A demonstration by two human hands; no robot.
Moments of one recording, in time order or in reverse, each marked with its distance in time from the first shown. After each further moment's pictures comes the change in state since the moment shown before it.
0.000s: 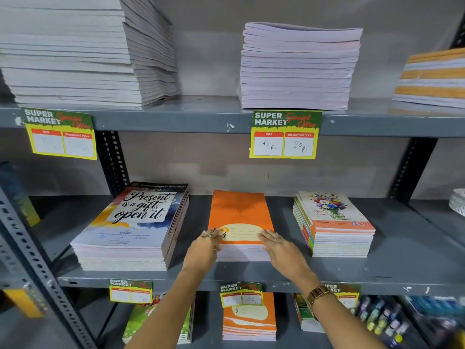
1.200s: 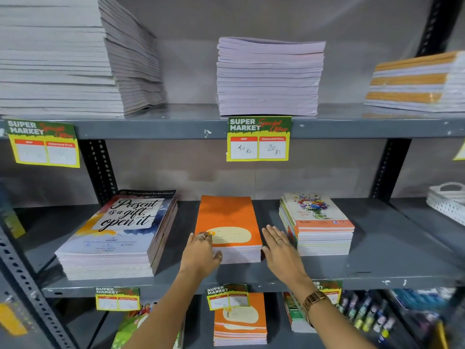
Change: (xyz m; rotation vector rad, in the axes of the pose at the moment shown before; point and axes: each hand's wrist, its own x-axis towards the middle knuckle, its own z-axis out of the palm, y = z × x) left_hand -0.001 0.026 0.004 0.156 0.002 0.017; right_hand -0.022 0.016 -0.006 -0.037 0.146 0.156
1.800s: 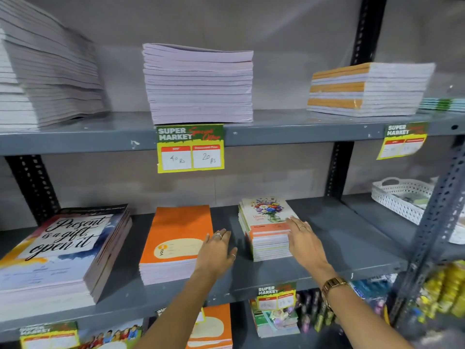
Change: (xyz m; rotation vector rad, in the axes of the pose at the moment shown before) left_hand 0.037 0.134 0.027 -0.090 -0.010 0.206; right_hand -0.016 0.127 -0.083 -0.084 0.085 0.281
